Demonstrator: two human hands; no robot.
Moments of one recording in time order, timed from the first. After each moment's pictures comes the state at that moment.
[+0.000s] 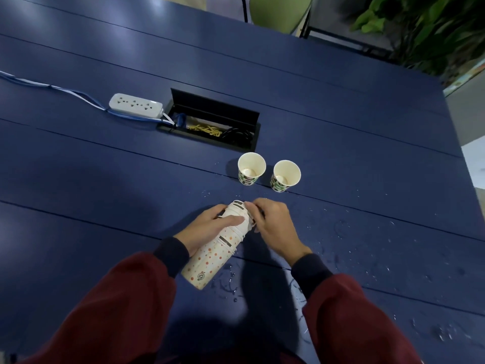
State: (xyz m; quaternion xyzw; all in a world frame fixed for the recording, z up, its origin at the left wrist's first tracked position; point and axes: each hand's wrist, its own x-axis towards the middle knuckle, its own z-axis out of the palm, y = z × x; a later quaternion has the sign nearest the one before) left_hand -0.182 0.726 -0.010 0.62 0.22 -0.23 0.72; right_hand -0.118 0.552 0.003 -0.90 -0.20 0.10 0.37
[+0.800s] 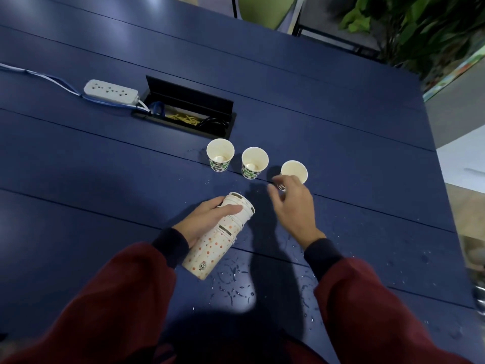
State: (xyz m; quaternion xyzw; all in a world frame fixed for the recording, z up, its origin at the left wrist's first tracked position) left_hand -0.177 0.640 0.010 0.58 0.23 -0.23 0.74; right_hand -0.088 0.441 0.020 -0.94 -0.15 -0.01 0.31
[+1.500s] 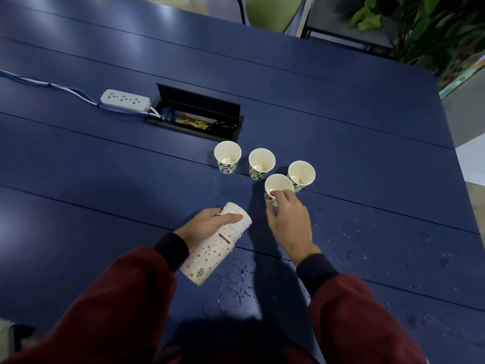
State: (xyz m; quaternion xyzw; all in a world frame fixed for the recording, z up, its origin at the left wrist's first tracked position) left_hand -0.195 0.646 0.021 0.60 0.26 -0.27 0.71; right_hand -0.123 0.452 0.008 -0.96 -0.18 -0.01 0.21
